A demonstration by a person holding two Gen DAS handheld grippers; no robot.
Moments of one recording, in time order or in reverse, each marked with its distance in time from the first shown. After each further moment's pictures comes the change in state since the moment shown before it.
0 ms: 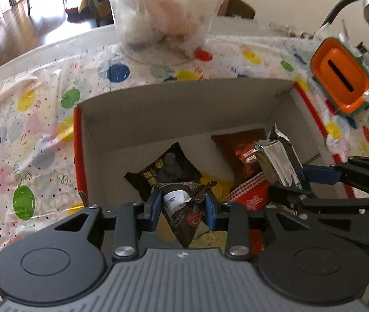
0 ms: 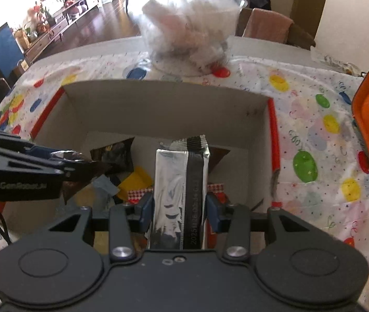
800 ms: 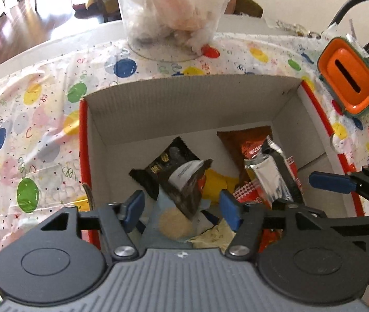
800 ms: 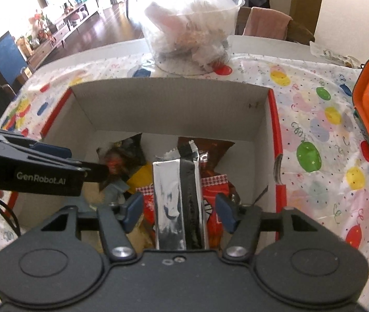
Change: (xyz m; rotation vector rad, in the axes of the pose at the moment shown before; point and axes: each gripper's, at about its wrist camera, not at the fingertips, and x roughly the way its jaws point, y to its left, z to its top) left arm -0.007 0.000 -0.003 -0.027 -0.008 0.018; right arm -0.015 -0.001 -0.012 0.041 -0.026 0.038
